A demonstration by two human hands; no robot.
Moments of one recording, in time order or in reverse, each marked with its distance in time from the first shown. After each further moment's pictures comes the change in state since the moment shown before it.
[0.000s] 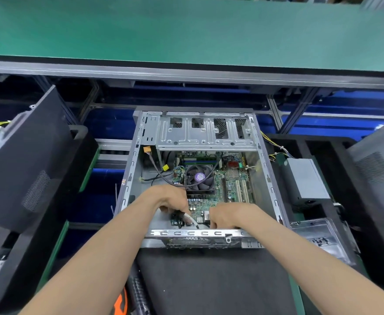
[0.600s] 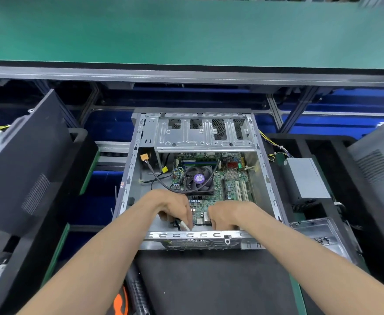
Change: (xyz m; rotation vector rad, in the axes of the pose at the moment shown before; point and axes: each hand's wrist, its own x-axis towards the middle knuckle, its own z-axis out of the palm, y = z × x) left_hand 0.006 -0.005 0.007 -0.015 -0.118 0.043; right_hand 0.007 0.005 -0.002 -0.033 0.016 0.030
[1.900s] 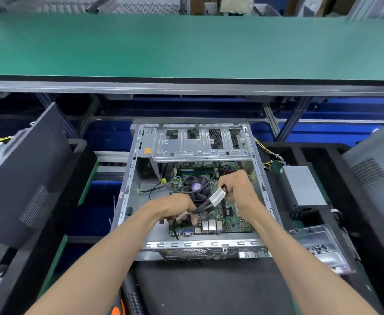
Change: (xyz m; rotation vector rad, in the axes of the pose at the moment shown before) left_hand -0.031 0.021 0.000 -0.263 0.276 0.128; right_hand -0.031 0.022 -0.018 1.285 0.937 -0.292
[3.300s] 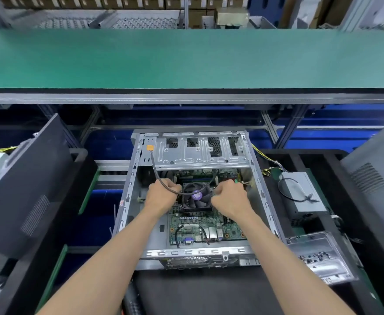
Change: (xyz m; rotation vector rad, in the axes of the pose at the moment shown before) left_hand 0.028 -0.024 -0.019 -0.183 0.823 0.006; right_hand 0.015 0.010 0.014 -0.788 0.102 0.187
